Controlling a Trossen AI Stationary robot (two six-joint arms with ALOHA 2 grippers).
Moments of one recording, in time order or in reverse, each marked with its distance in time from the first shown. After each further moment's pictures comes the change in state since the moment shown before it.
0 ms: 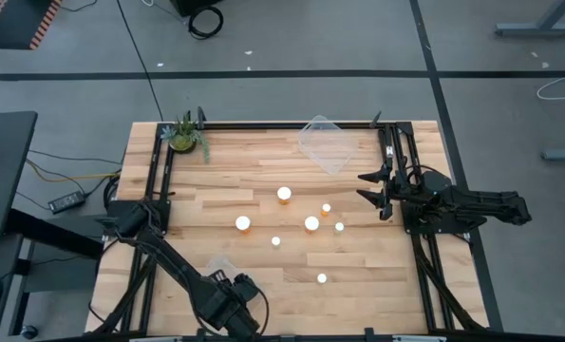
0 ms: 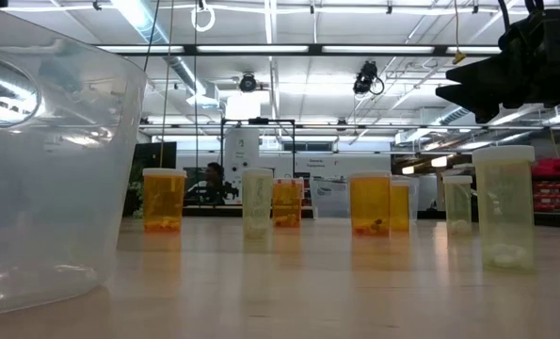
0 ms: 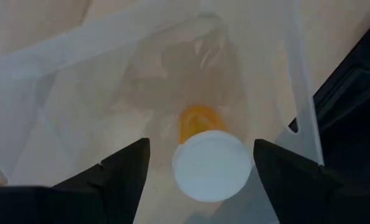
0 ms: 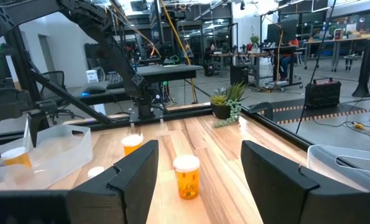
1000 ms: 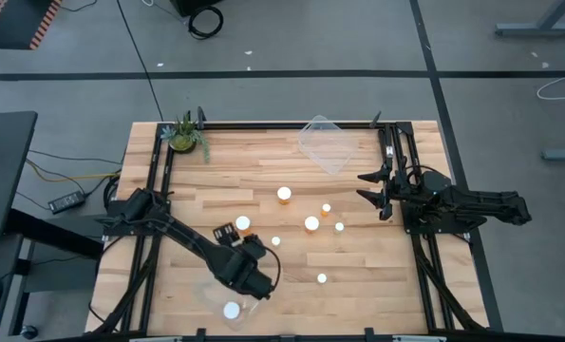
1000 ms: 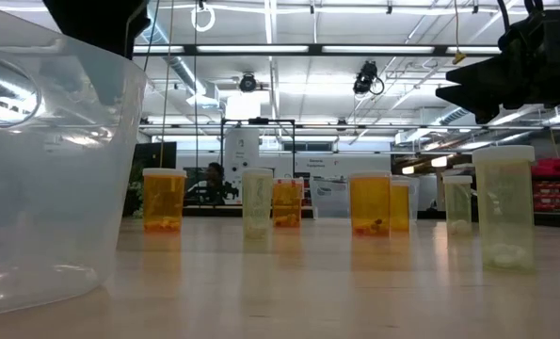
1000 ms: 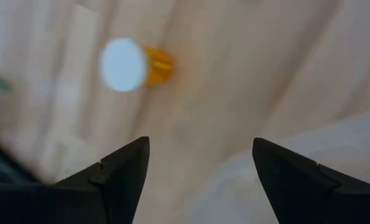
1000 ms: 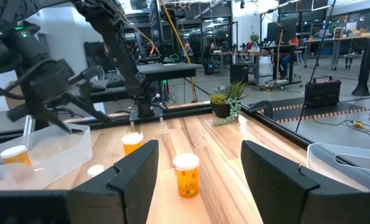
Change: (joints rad) left arm 0.194 -0.050 0.000 -0.355 -0.290 0.345; right arm 0.000 0.000 0.000 -0.006 0.000 0.000
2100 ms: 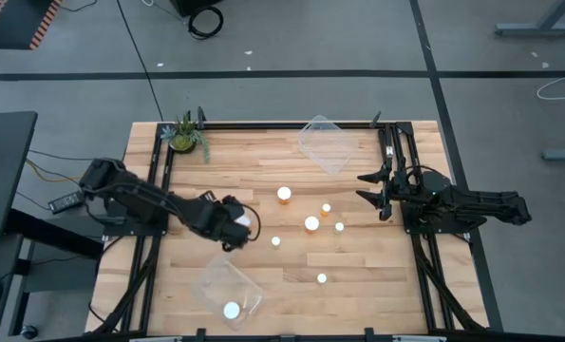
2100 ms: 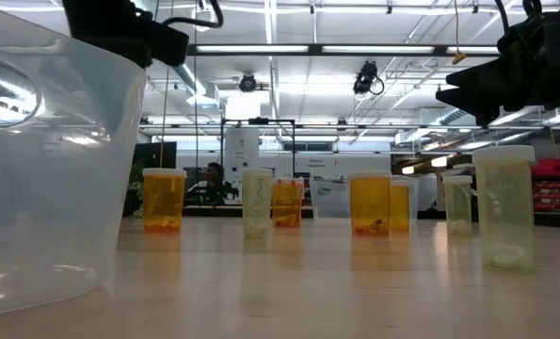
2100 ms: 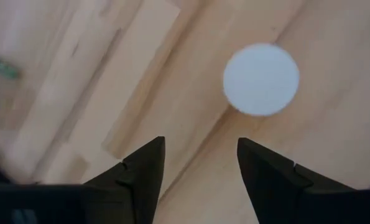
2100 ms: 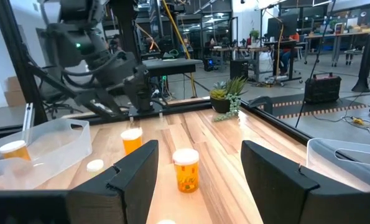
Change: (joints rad) left arm 0.220 -0.427 -0.606 0.399 -0.029 0.075; right arm 0.000 0.000 0.000 -0.019 0.000 0.000
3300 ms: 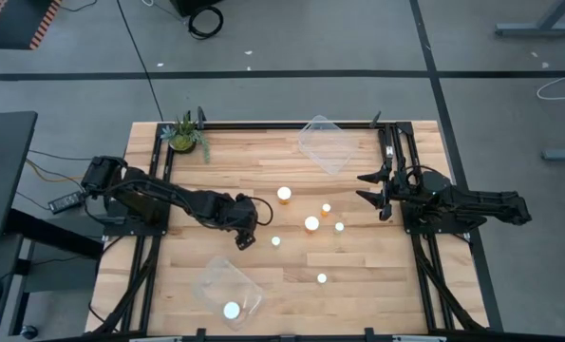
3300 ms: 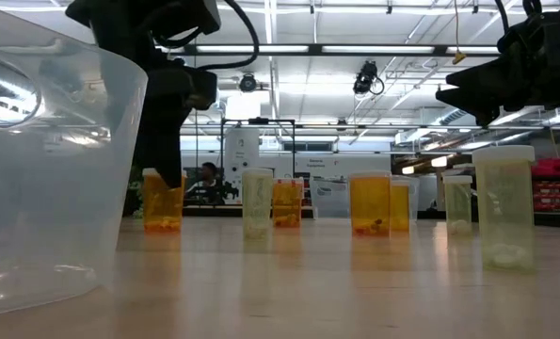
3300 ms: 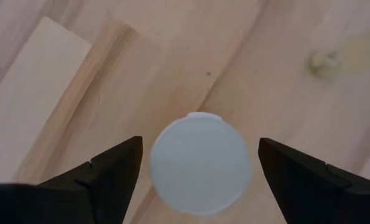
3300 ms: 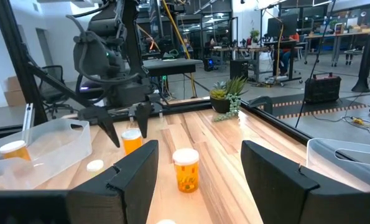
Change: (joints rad) left arm 0.139 0.005 -0.196 0.499 0.174 0.179; right arm 0.000 0.000 0.000 0.000 0.000 0.000
